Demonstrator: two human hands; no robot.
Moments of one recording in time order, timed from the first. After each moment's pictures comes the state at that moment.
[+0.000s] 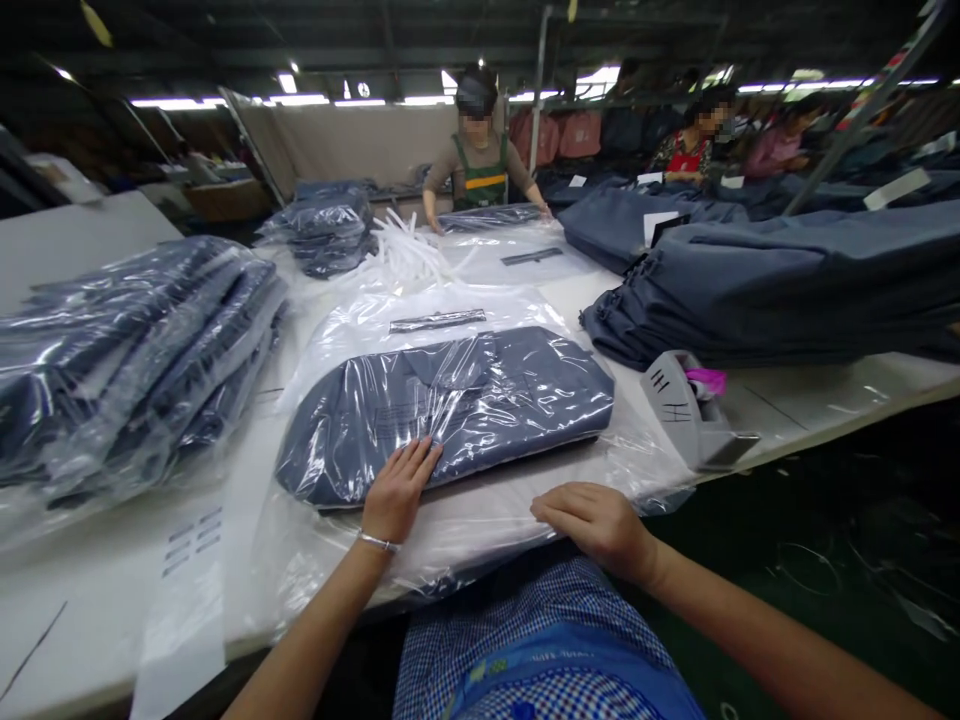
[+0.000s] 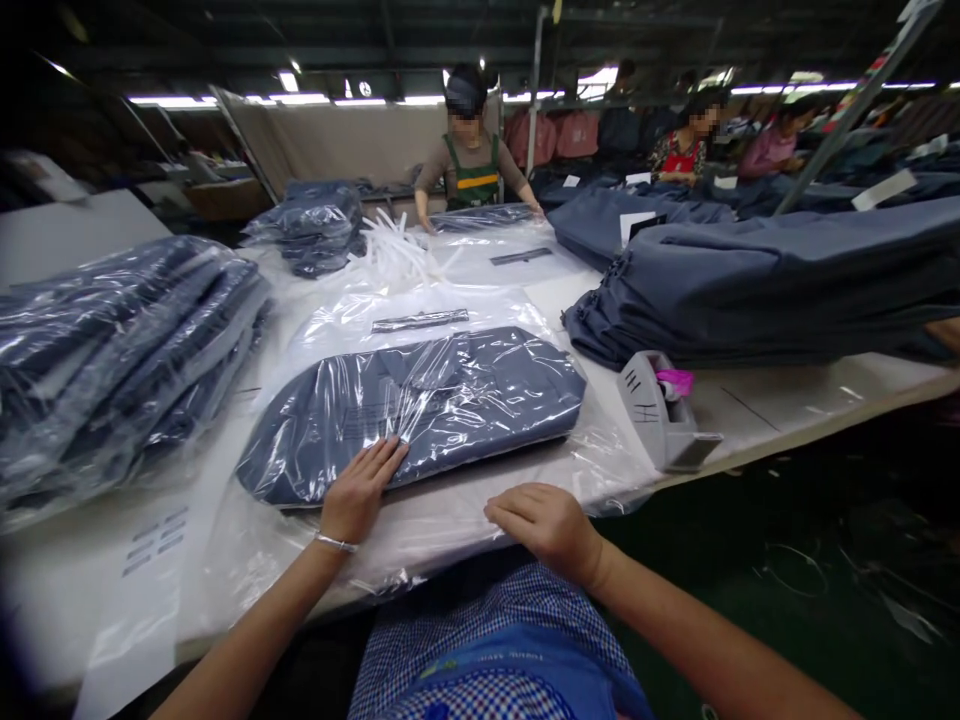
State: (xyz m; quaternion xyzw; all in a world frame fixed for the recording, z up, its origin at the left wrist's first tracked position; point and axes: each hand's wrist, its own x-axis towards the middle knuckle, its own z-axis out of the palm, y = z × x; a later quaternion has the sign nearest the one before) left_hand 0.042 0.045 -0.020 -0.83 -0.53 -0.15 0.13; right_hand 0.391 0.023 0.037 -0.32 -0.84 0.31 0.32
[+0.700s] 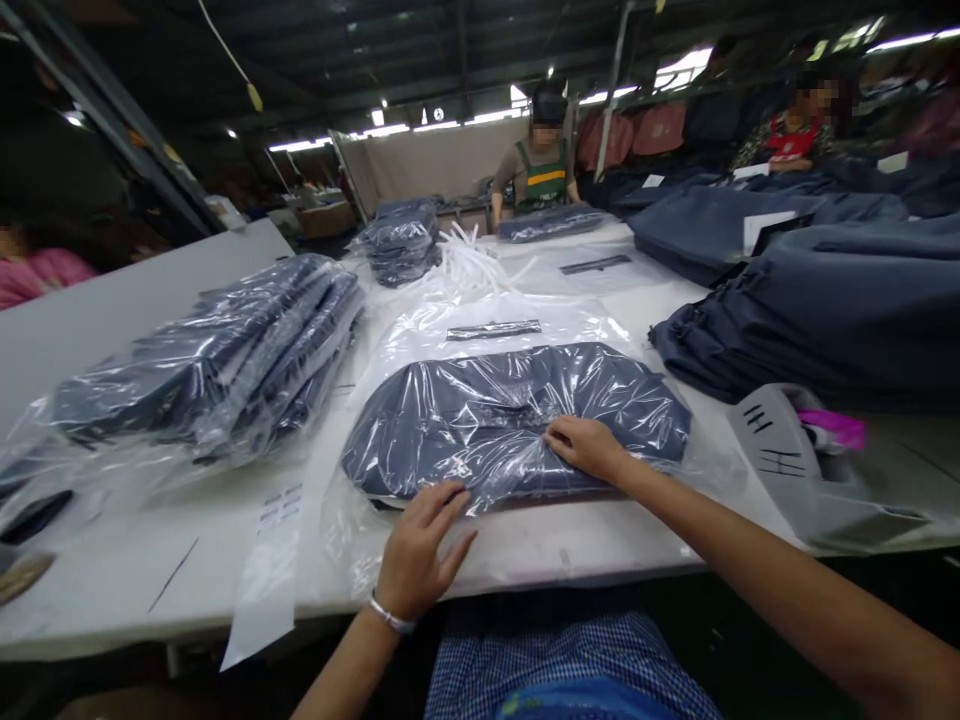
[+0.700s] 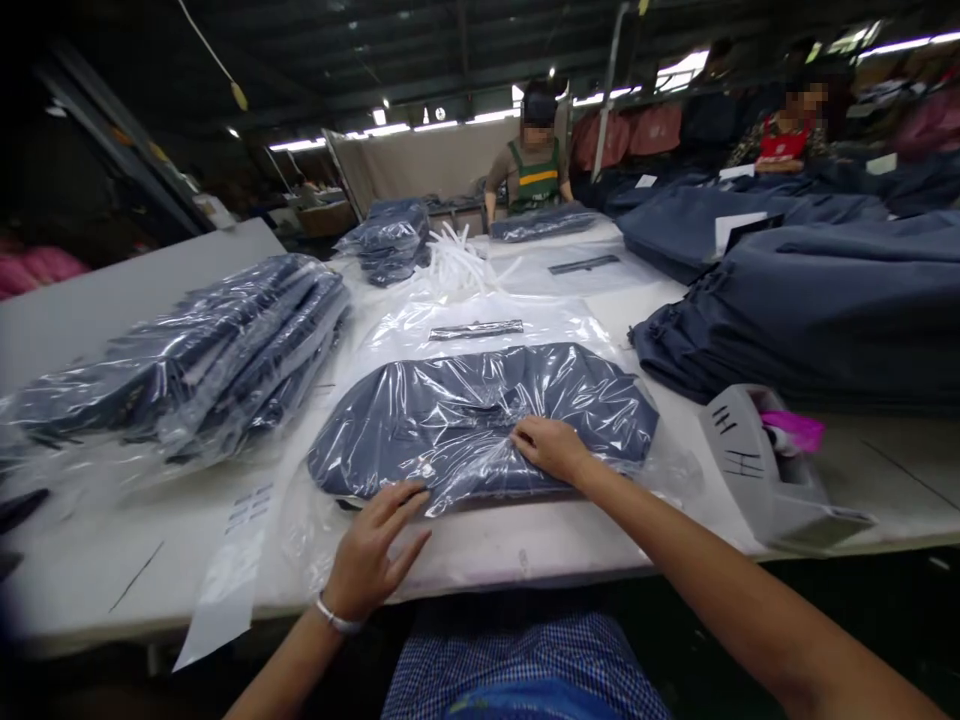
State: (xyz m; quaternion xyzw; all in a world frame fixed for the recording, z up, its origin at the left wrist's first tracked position) left_hand 0.054 -0.022 0.026 -0.79 -0.57 -0.21 0.05; right_hand 0.328 0.181 0.009 -0.36 -0.89 0.14 0.22
